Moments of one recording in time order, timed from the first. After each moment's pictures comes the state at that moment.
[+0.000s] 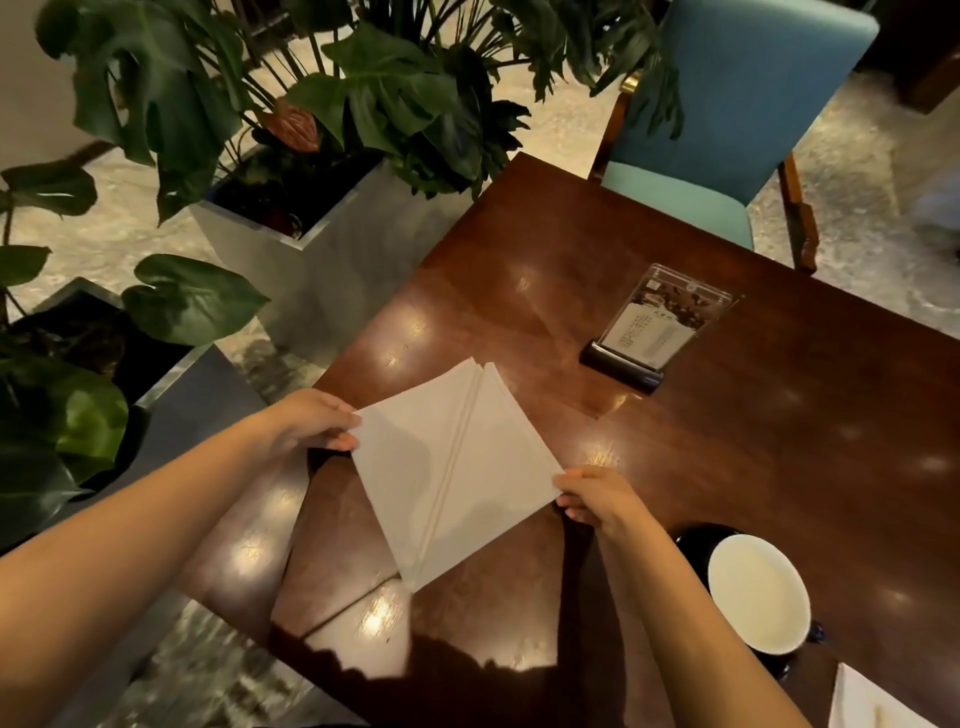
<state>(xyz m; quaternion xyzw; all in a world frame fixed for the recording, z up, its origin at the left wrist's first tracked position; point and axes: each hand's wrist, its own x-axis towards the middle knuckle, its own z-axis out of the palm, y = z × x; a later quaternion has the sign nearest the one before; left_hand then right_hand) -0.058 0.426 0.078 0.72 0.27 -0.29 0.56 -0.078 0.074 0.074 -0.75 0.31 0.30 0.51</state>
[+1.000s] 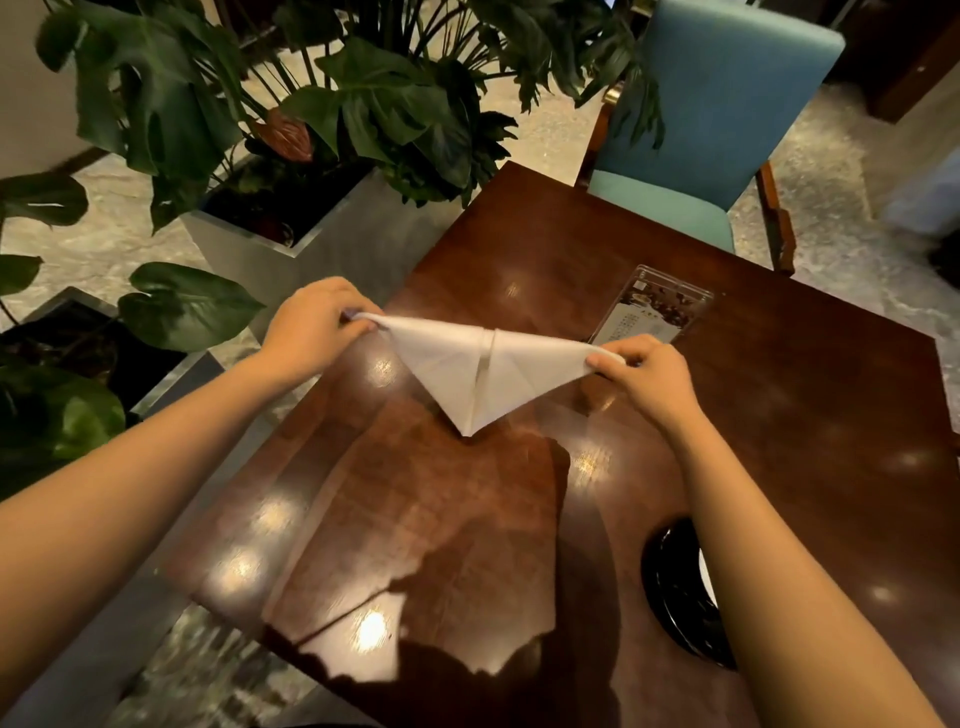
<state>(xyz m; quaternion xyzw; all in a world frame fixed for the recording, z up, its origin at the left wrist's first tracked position) -0.025 0.413 0.169 0.96 -0.07 0.10 0.26 -0.017 0.059 0.181 -0.93 -0.01 -0.01 0.37</state>
